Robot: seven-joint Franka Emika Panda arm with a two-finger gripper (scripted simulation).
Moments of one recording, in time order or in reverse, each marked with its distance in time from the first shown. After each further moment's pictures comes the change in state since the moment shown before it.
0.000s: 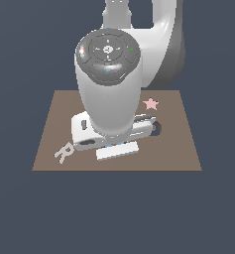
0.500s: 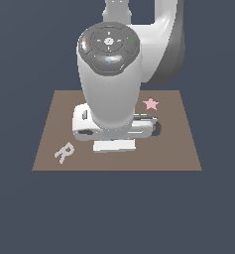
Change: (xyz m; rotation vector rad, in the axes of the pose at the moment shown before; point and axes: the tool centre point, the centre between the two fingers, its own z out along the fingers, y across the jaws) arm -0.013 -0.004 -0.001 0.000 0.000 0.167
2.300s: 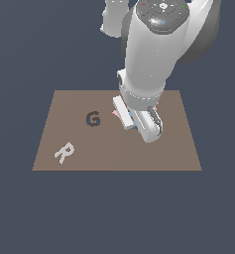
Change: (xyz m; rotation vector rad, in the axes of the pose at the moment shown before) arm -0.061 -0.071 -0.006 0.001 0.000 1.268
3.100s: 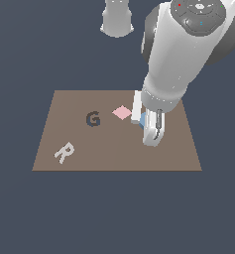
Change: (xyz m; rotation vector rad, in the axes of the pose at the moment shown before) arm -0.038 -0.022 -0.002 0.000 -0.001 0.529
